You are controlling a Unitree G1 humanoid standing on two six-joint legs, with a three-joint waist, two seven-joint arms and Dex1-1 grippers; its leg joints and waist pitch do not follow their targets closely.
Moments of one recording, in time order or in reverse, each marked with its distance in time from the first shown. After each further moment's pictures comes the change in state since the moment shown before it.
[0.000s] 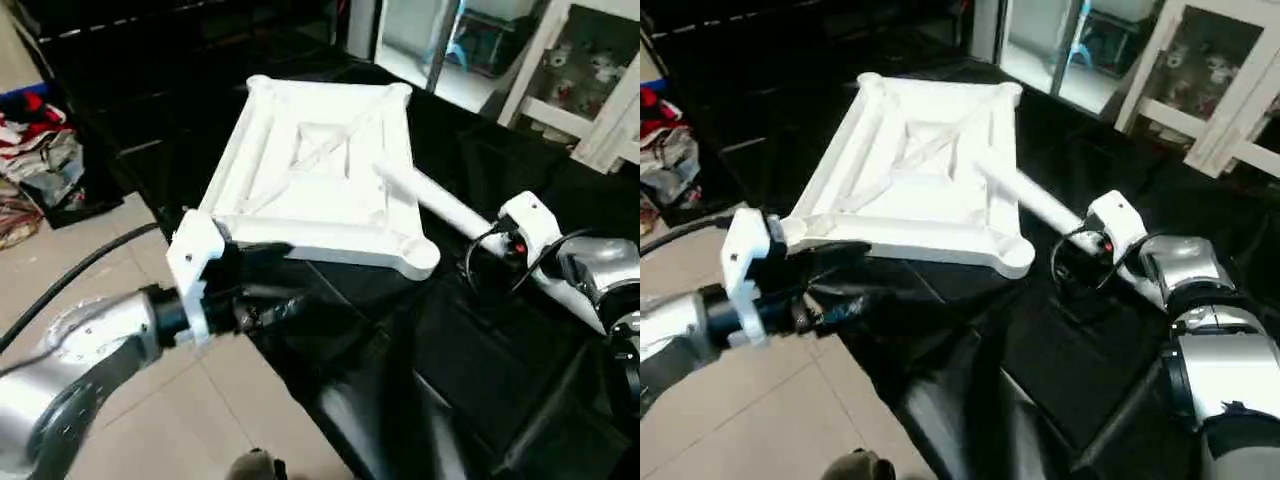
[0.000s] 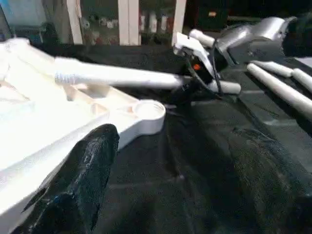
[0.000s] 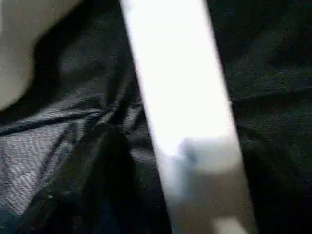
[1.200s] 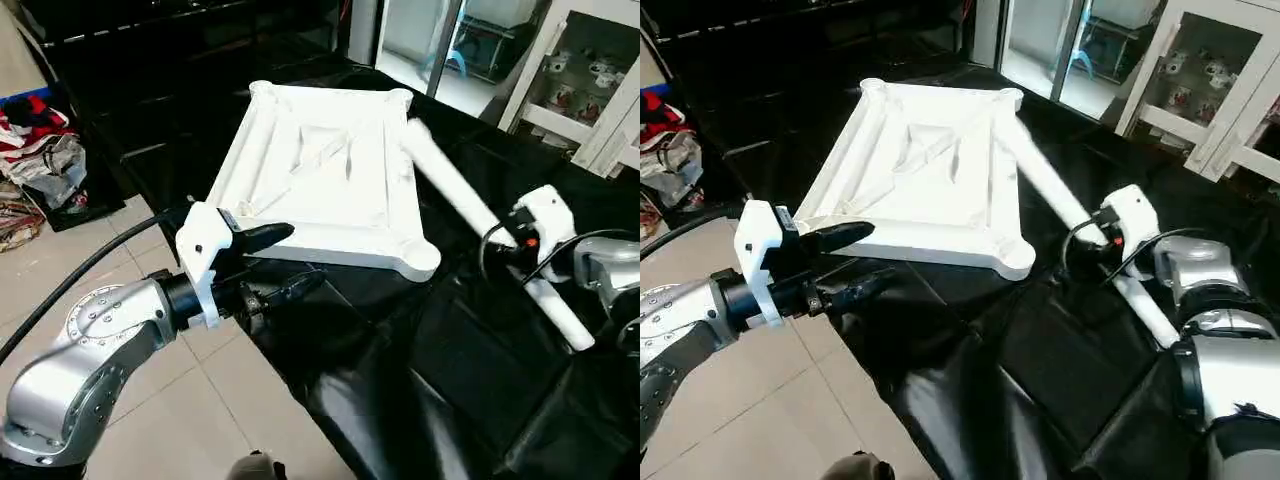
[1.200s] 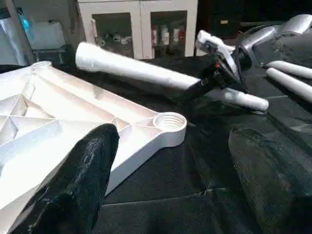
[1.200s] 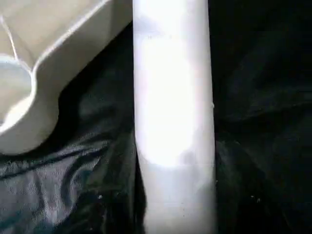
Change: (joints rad) left arm -0.029 -0.038 -0.050 0.119 0.099 -0.161 0.002; right arm 0.013 -0.033 -0.130 -0.002 0.087 -0.015 0.025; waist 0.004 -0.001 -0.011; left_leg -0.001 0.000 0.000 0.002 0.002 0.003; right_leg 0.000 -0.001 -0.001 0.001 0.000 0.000
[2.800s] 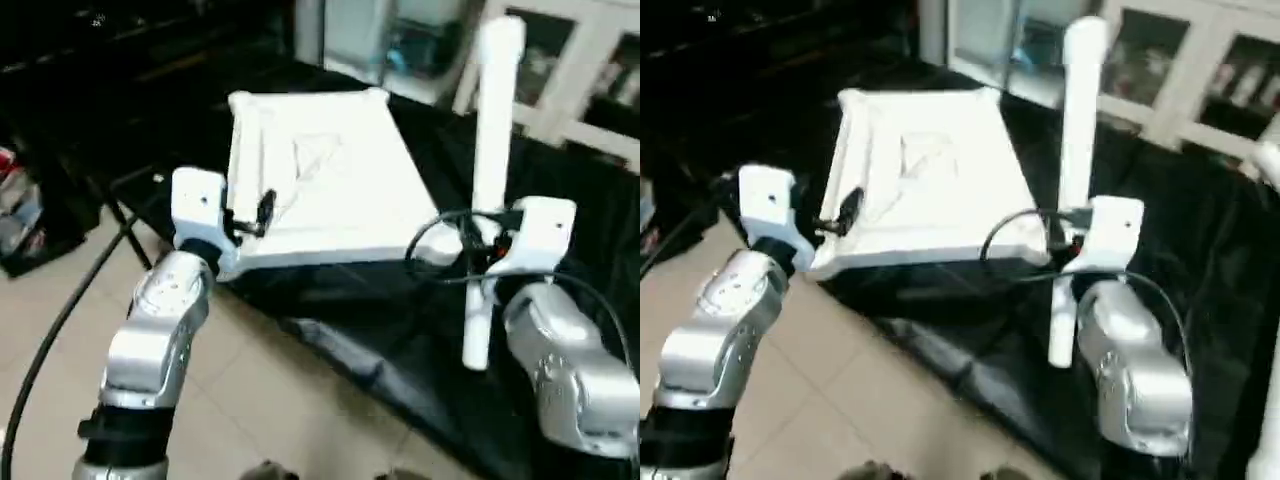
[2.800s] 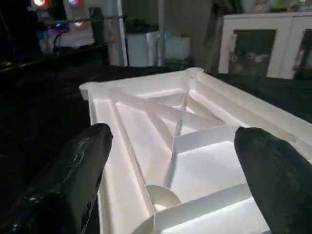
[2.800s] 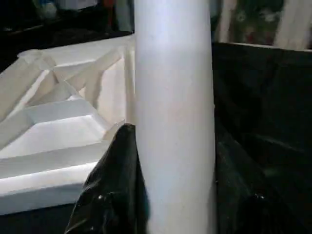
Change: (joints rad) left arm -0.162 -0.311 0.041 0.328 0.340 -0.153 0.559; right arm 0.710 0.504 -0.076 -1.713 0.248 0.641 -0.877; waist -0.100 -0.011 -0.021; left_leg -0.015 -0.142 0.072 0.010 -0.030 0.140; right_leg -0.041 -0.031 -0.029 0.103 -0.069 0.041
